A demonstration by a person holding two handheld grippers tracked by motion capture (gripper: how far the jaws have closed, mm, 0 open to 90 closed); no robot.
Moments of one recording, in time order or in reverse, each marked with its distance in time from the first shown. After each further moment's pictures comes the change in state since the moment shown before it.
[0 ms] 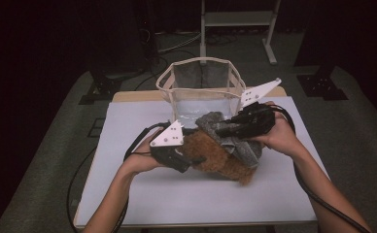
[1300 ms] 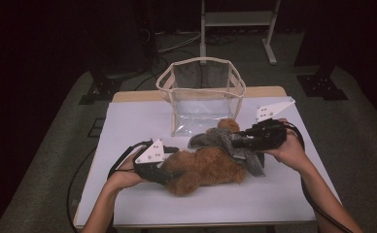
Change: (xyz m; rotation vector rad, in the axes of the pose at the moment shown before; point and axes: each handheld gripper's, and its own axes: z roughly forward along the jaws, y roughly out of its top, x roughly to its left) left arm -0.011 -0.064 -0.014 0.114 0.023 -0.055; right arm -0.012 -0.067 -0.009 -0.035 -0.066 0.080
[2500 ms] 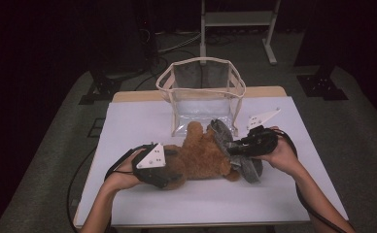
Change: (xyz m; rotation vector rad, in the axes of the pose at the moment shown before) left arm -0.001 -0.006 -0.003 0.066 0.026 0.062; right arm -0.013 -0.027 0.037 0.103 0.008 0.057
